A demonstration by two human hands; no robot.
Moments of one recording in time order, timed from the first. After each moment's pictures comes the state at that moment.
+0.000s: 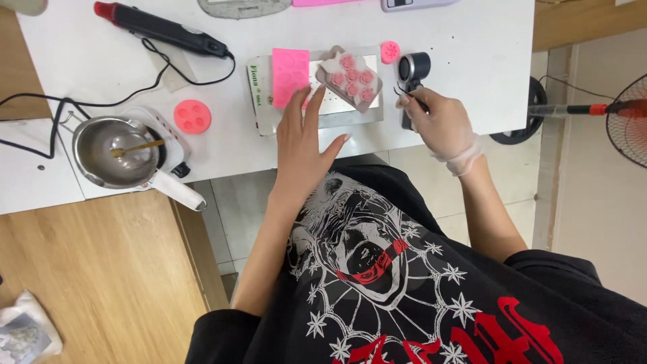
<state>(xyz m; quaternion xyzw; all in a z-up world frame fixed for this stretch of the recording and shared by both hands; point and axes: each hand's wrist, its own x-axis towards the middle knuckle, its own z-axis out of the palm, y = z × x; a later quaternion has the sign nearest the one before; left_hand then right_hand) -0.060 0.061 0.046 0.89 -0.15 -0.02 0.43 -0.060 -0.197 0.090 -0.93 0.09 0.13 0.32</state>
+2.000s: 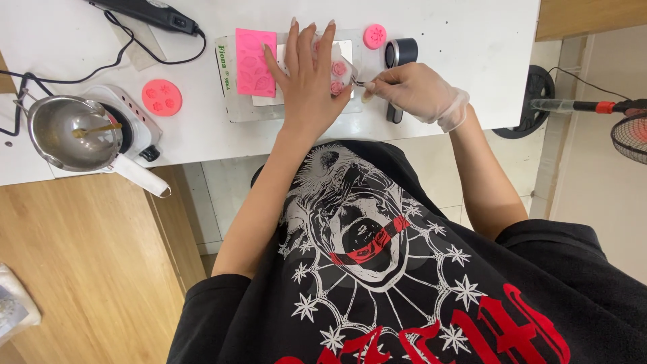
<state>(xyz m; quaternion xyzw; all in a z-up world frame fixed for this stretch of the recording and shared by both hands) -0.007 -0.023 -0.005 0.94 -0.15 0.03 0.29 -0.005 -0.243 0.058 -0.87 -0.03 0.33 0.37</state>
